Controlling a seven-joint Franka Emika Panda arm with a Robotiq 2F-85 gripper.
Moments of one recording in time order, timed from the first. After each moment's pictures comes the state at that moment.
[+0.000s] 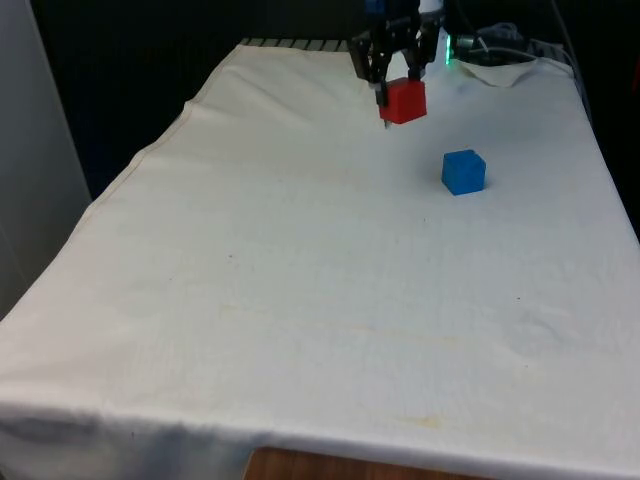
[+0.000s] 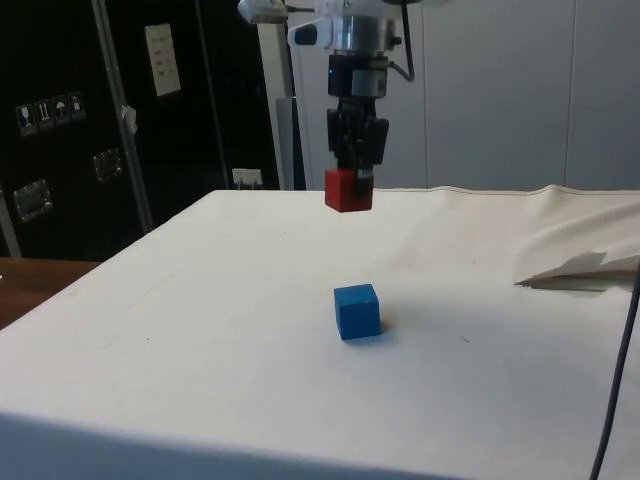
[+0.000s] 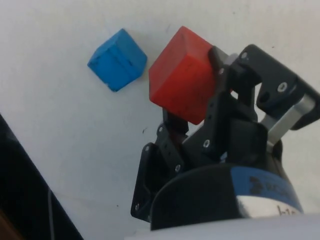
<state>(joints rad) 0.10 -0.13 -0.14 -2.60 0.15 2.57 -0.86</state>
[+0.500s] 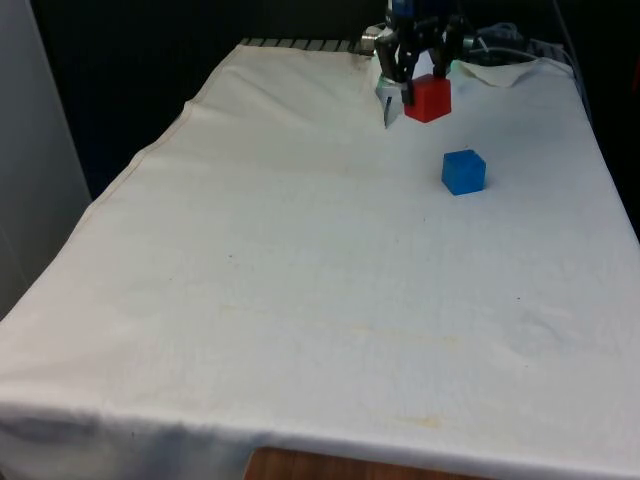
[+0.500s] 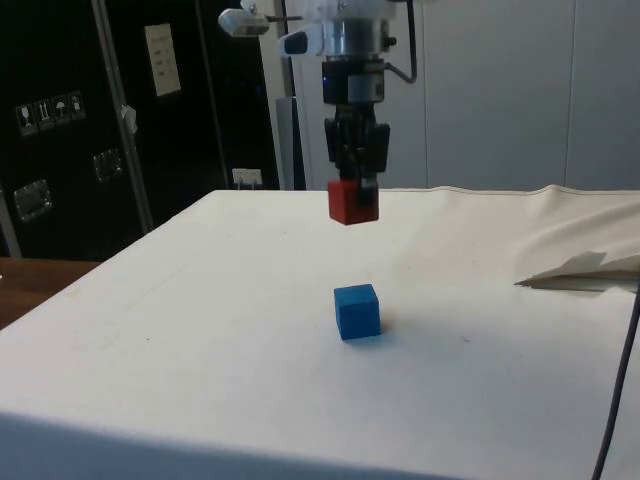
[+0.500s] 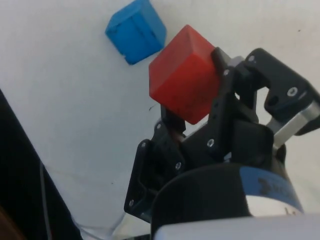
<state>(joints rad) 0.10 -0.13 -0.06 -2.59 0.13 2.49 -0.76</state>
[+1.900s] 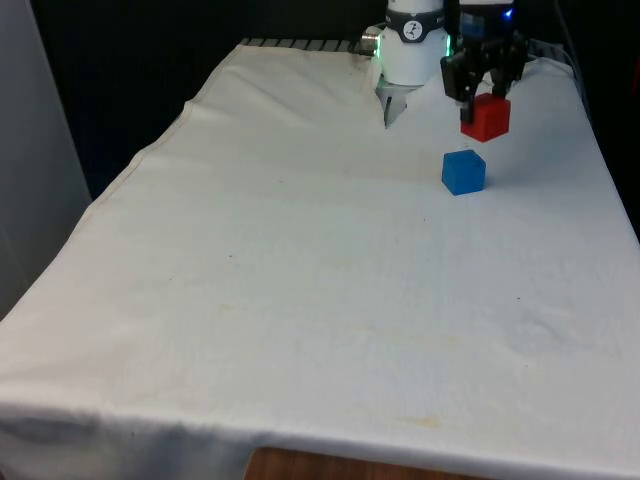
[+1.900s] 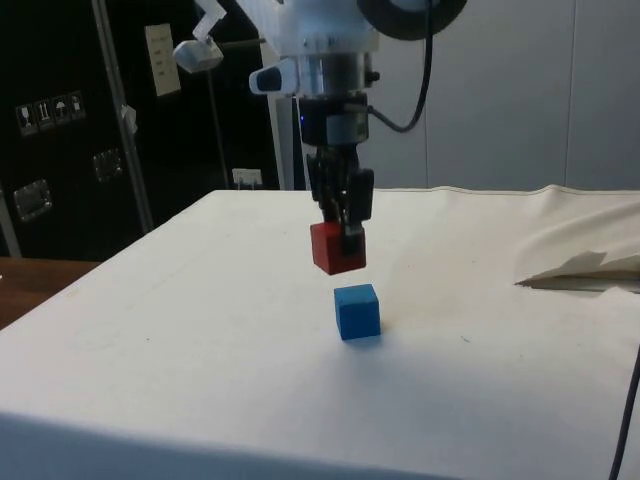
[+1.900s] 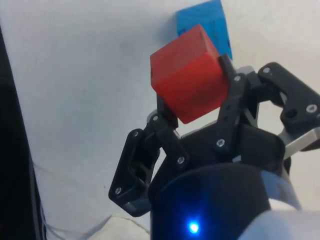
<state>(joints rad) 0.11 -0.03 0.14 -2.56 0.08 2.57 -0.50</state>
